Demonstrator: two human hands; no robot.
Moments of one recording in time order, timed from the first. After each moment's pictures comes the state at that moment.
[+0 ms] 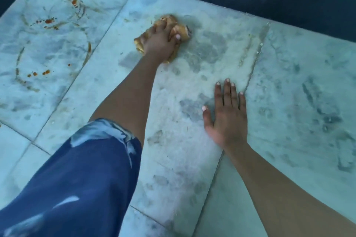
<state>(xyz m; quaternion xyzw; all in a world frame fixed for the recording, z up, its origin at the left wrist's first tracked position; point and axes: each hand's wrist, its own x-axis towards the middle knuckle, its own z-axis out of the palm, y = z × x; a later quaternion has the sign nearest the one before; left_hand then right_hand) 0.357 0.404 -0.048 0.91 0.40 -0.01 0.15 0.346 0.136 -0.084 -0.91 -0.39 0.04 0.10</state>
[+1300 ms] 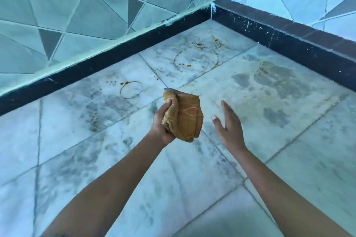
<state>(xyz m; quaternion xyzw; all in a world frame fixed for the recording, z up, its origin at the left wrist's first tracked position) -0.059 0.172 0.100 0.20 0.43 0.40 0.79 0.121 0.118 0.047 -0.69 -0.56 0.24 0.39</state>
